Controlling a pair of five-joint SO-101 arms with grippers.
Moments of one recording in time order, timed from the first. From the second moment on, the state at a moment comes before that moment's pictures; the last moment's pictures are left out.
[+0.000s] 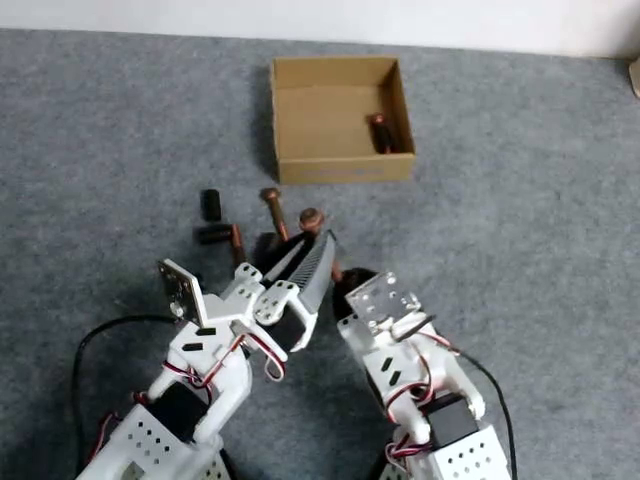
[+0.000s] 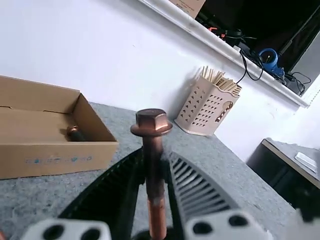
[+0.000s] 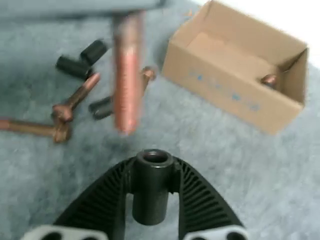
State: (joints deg) left arm 31.3 -93.1 96.1 1.4 34.0; right arm -28.7 -104.4 95.3 42.5 17.9
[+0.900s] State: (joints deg) left arm 30.6 -93.2 96.2 1.5 34.5; right arm -31.2 -104.4 85.7 45.8 10.9
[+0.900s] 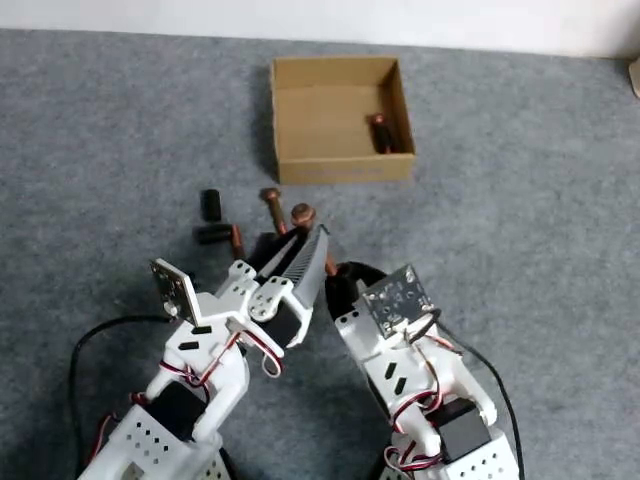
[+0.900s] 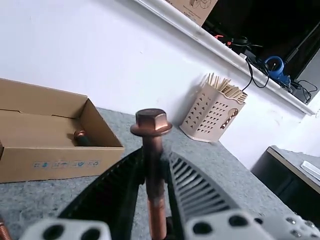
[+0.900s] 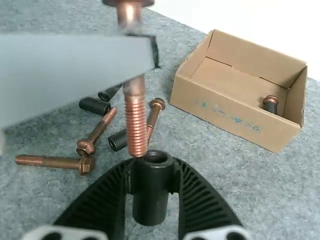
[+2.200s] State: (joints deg) left arm 35.5 -93.2 96.2 6.2 33.0; right arm -32.2 -104.5 85.3 45.8 12.4
